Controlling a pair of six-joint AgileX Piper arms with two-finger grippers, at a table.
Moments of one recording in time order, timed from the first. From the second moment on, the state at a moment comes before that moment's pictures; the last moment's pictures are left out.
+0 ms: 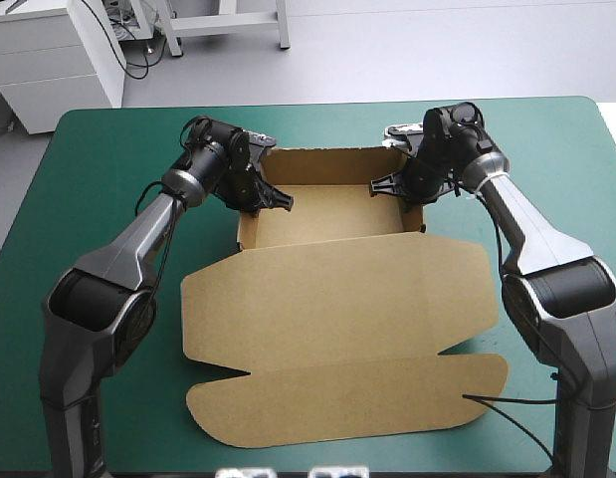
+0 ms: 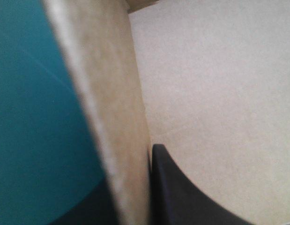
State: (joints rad) left arm -0.41 2.07 -1.93 0.03 1.21 -0.06; right arm 0.29 2.07 -1.96 0.10 1.25 0.05
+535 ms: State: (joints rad) left arm -0.41 2.08 -1.93 0.02 1.23 0.04; right arm 0.29 2.07 -1.88 0.10 1.22 0.04
